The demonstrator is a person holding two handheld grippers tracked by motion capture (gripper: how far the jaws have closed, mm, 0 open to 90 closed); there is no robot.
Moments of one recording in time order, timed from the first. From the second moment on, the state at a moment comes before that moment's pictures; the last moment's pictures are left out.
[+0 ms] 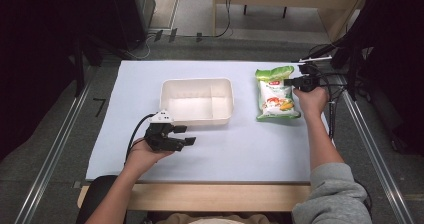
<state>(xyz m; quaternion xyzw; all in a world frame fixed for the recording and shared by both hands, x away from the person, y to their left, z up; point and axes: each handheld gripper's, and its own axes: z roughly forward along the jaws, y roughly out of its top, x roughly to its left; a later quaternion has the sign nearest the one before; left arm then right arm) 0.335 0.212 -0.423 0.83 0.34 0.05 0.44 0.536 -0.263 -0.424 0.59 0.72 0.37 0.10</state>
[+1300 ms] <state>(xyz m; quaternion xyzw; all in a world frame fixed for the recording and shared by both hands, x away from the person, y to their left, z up) 0.335 0.217 -0.420 0.83 0.34 0.05 0.44 0.459 -0.230 -0.320 0.46 0.74 0.46 0.14</state>
